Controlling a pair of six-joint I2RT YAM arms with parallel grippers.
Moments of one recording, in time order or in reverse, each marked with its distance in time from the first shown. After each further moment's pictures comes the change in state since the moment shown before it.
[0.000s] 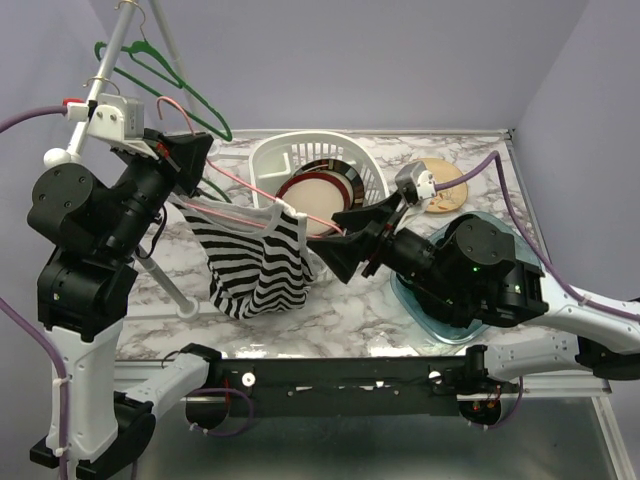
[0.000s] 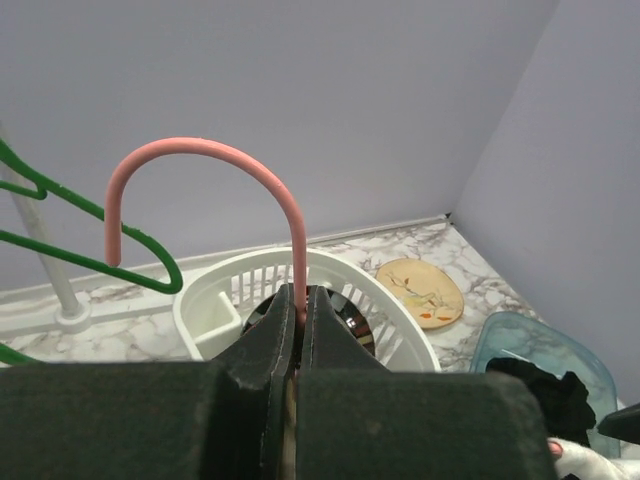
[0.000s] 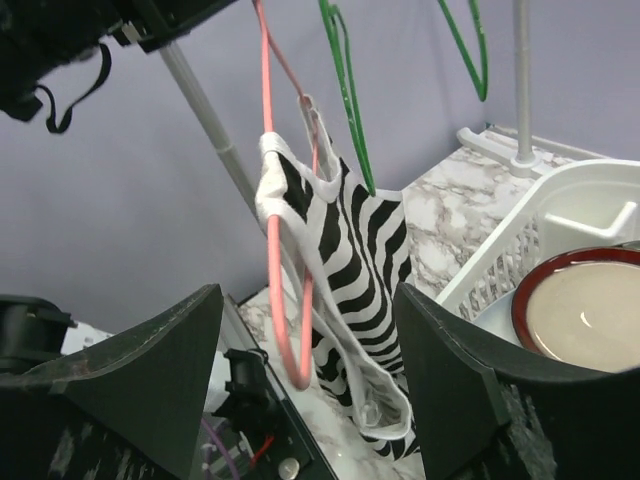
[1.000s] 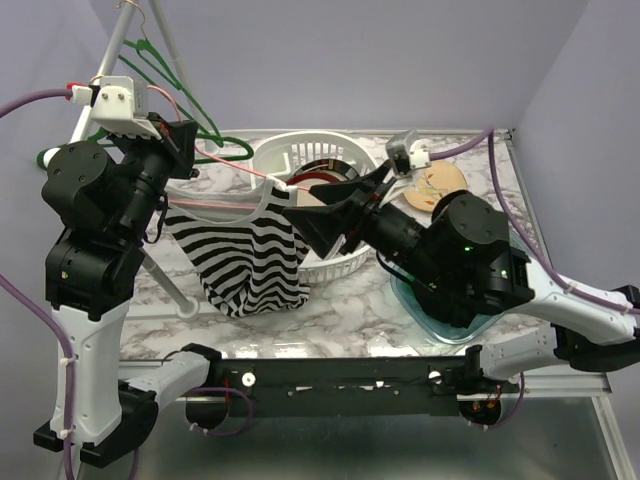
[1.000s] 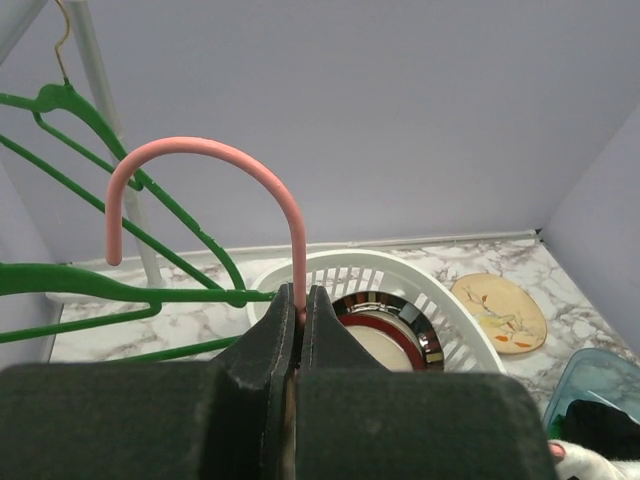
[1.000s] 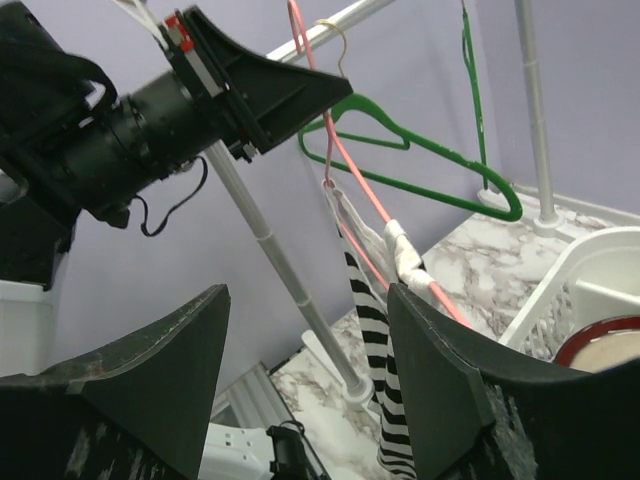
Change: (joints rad) left arm 0.000 0.074 0.047 -0.029 -0.211 0.062; right arm 0.014 0.145 0.261 0.029 0.043 0.010
